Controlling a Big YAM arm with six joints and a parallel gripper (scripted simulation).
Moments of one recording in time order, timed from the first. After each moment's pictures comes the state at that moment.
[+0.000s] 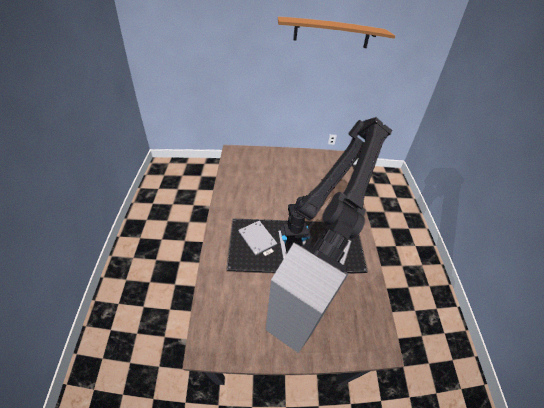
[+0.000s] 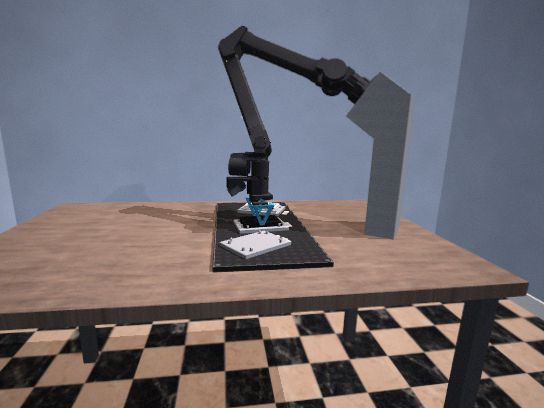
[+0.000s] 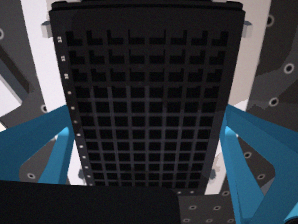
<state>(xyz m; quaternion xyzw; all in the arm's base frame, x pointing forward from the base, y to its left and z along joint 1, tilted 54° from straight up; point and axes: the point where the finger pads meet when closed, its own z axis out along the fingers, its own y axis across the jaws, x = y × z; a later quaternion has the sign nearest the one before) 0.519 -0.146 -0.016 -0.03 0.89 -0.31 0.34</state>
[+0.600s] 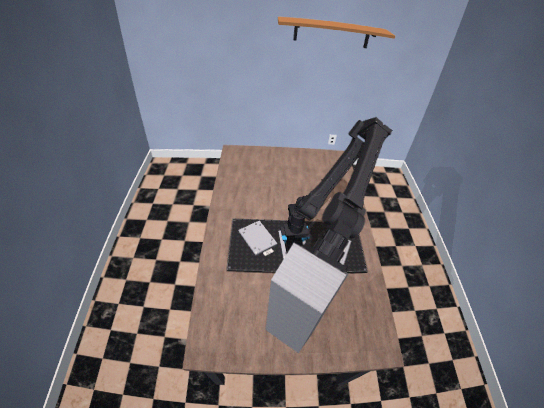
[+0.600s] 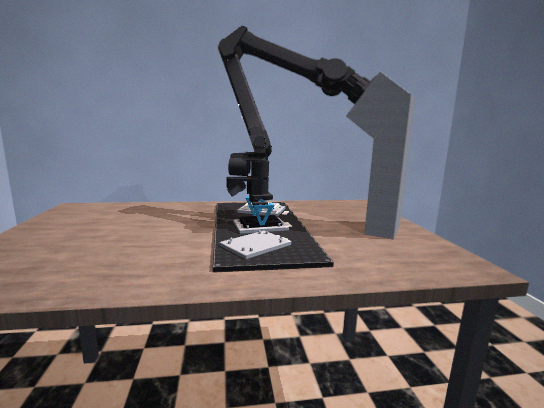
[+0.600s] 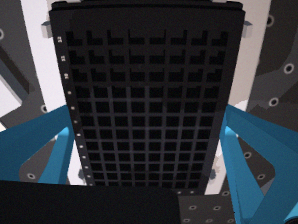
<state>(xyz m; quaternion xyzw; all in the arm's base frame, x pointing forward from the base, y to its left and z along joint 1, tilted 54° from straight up) 0.519 -0.146 -0.016 -0.03 0.89 -0.31 0.34</state>
